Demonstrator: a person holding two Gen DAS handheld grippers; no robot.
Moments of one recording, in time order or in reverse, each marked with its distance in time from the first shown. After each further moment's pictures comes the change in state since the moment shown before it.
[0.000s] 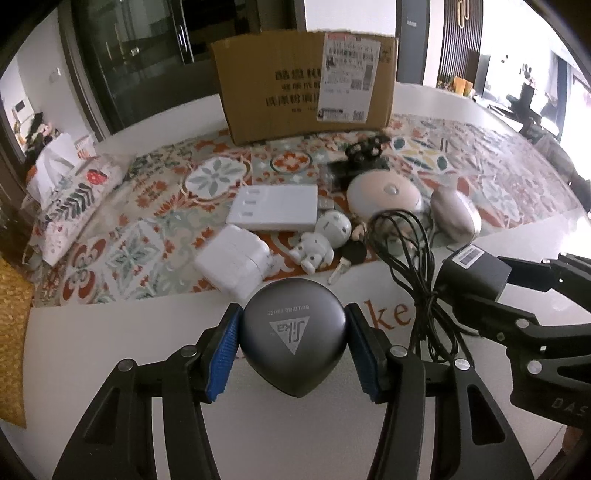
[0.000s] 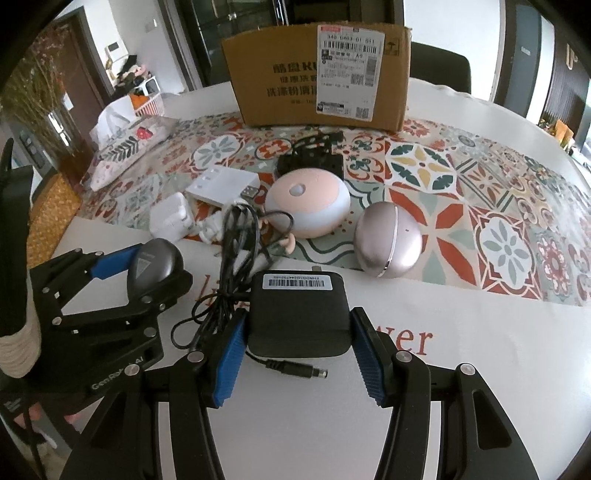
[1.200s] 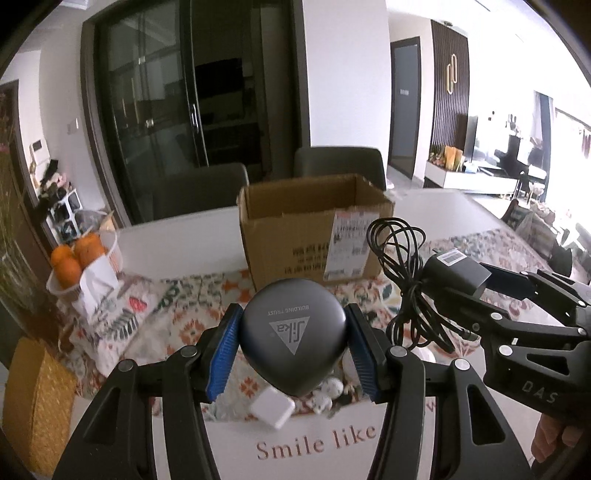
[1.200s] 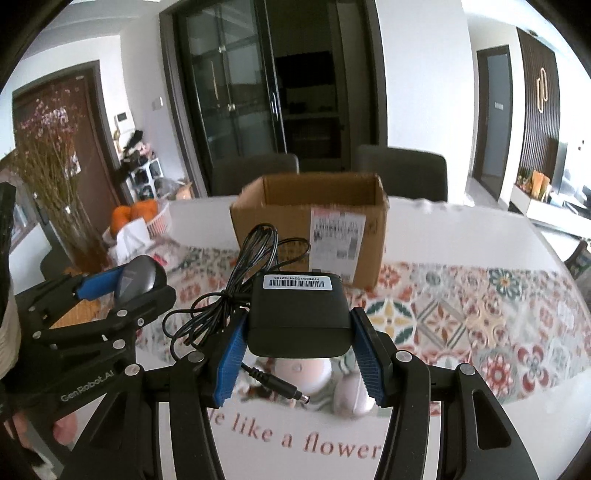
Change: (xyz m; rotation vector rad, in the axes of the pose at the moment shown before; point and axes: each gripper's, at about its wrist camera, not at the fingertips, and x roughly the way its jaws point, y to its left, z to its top) left arm -0.109 0.025 0.112 -0.012 -0.305 -0.009; right arm -0.106 0.010 0.094 -0.006 -0.367 -0.046
